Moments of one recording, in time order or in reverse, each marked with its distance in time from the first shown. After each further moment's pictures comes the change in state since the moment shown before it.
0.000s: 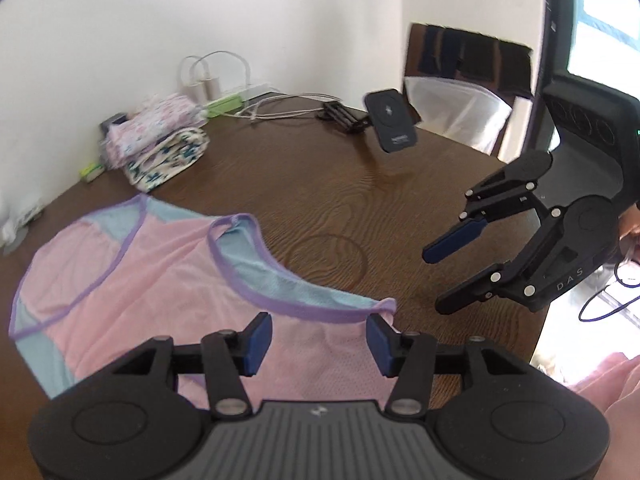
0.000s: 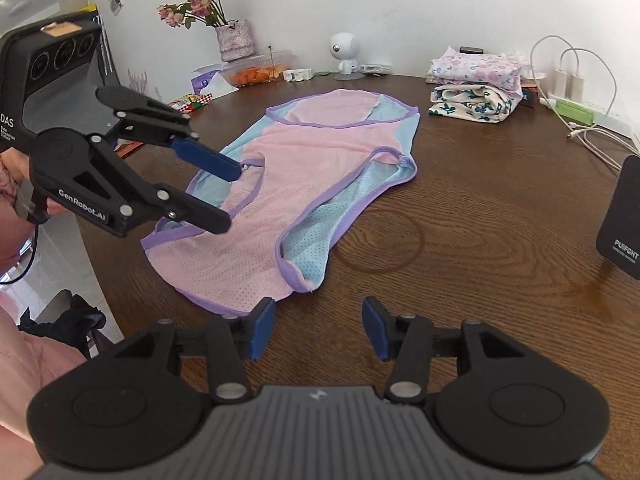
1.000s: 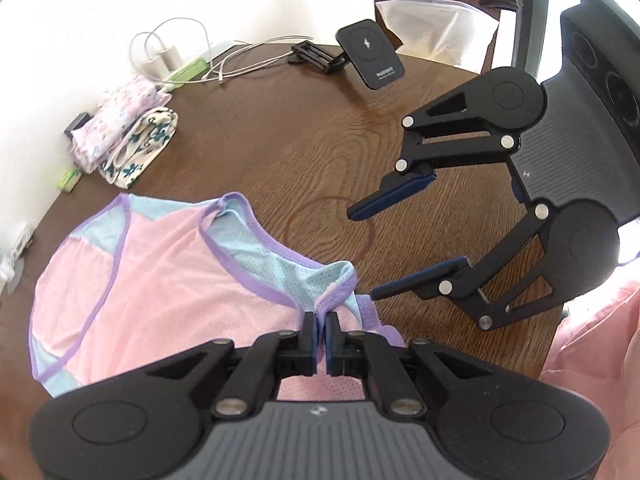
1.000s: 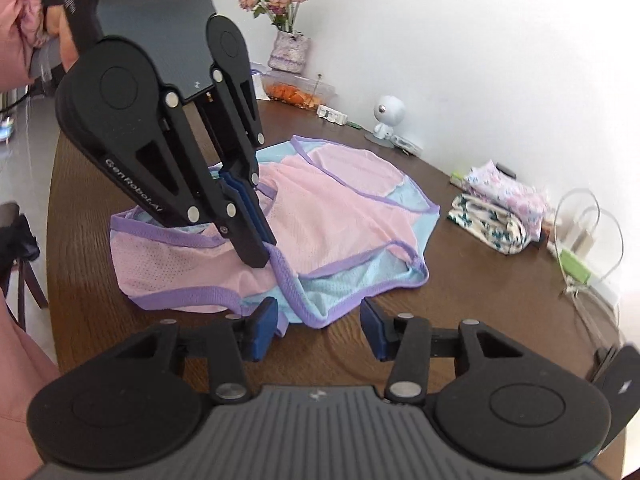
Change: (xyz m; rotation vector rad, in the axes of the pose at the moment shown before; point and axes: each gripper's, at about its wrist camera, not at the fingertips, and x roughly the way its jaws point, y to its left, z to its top) left arm 0.013 0.024 0.007 0.021 0.177 0.030; right arm 0.043 0.054 0.028 -0.501 -0.120 -0.162
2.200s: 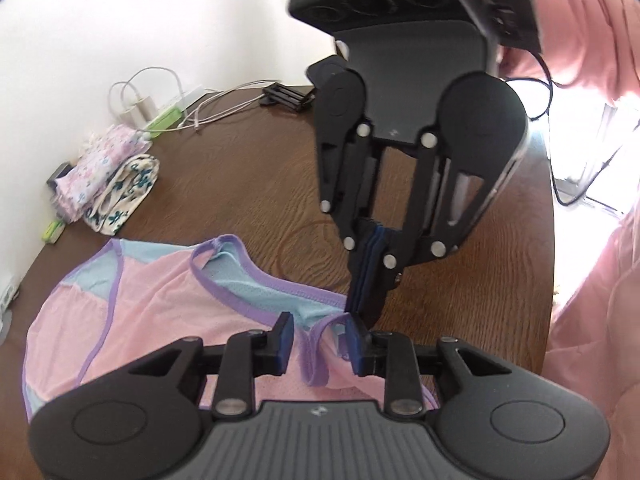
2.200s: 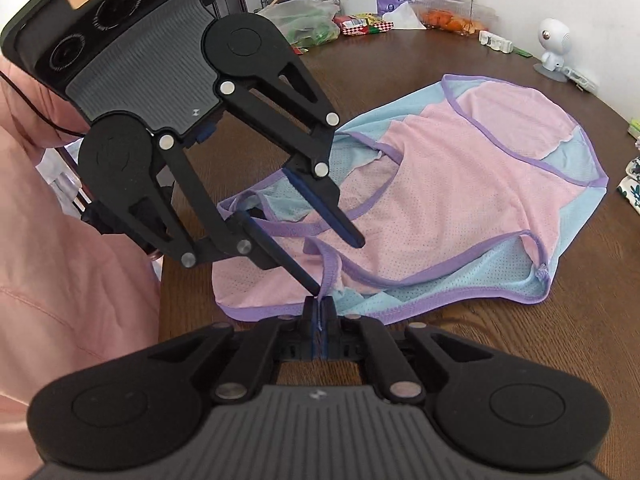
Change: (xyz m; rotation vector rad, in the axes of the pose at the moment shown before) left arm 0.000 0.004 -0.017 0.210 -0.127 -0.077; right arm 0.054 -0.075 0.051 0.024 0.254 0.677
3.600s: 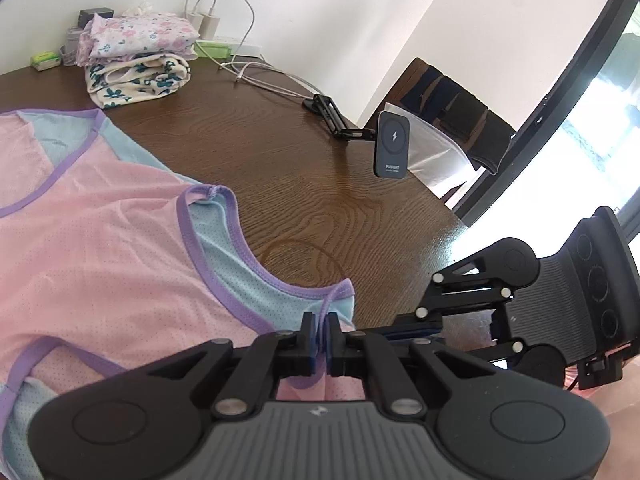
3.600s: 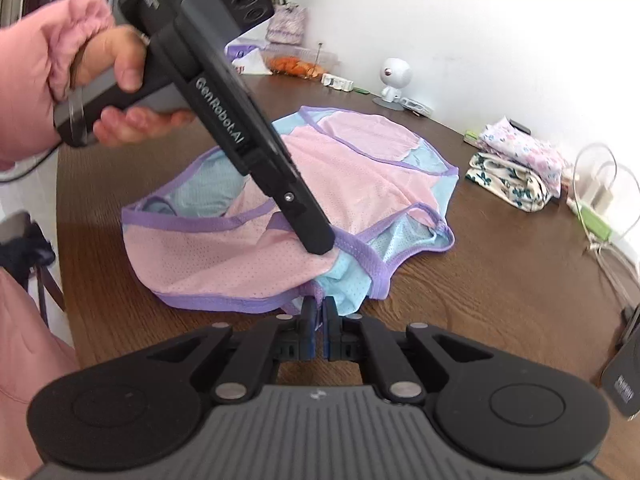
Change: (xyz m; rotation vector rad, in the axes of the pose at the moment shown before) left arm 0.029 0.078 -0.035 -0.645 -0.131 -0.311; right arm 0.014 0.081 -0.065 0.201 -0.239 -0.569
